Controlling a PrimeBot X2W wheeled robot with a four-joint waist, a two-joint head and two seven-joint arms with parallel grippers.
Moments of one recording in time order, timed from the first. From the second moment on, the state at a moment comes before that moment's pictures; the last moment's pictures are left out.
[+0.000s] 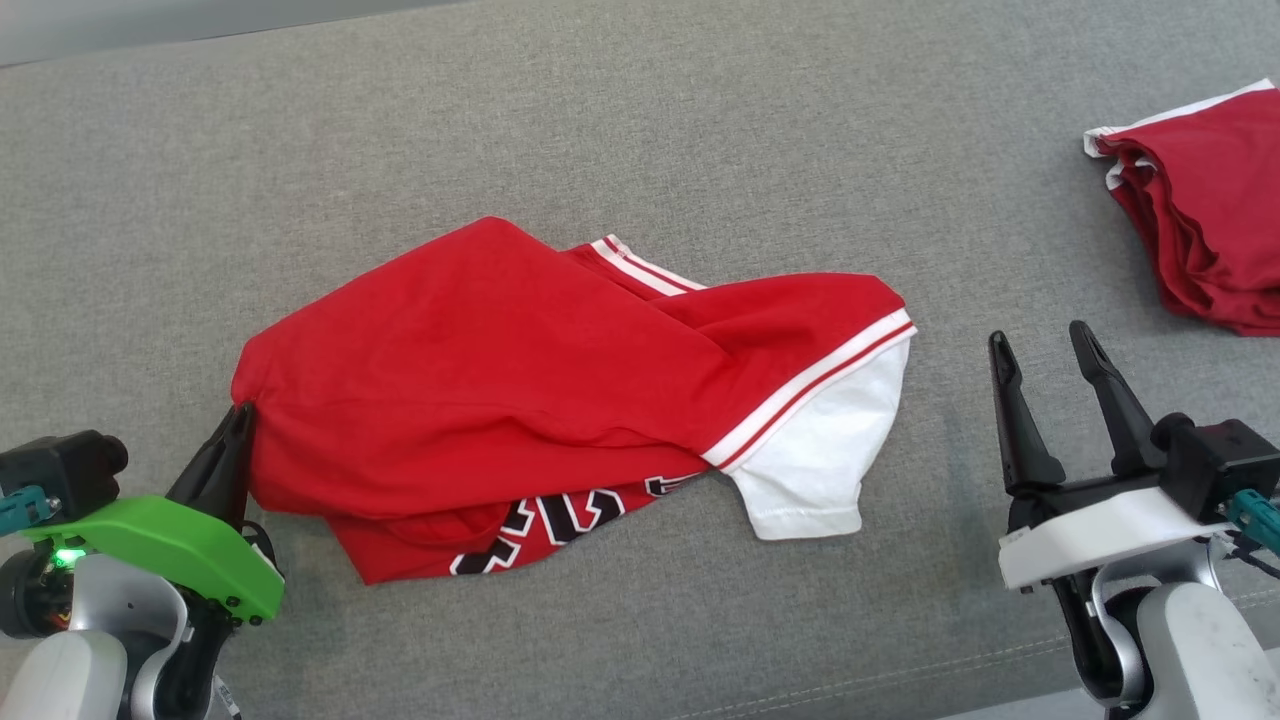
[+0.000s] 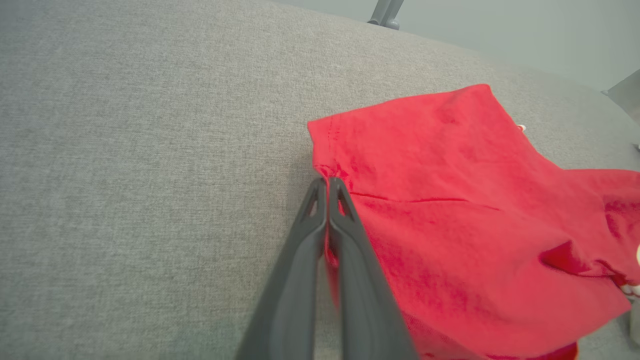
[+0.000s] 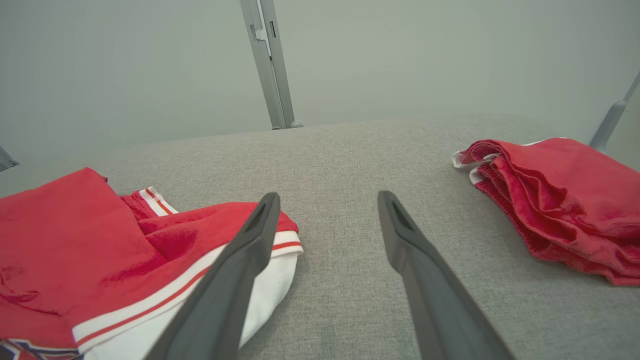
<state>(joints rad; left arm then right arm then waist) -0.16 0.39 -0.14 0.07 -0.72 -0.03 0.18 -0.12 -0.13 0.04 0.01 0.25 0.13 -0.17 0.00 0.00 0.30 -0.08</state>
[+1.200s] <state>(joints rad) -0.24 0.39 -0.13 -0.11 -0.59 0.02 -0.03 -0.26 -0.22 0.16 0.08 0.36 0.13 -0.24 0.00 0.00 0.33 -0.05</state>
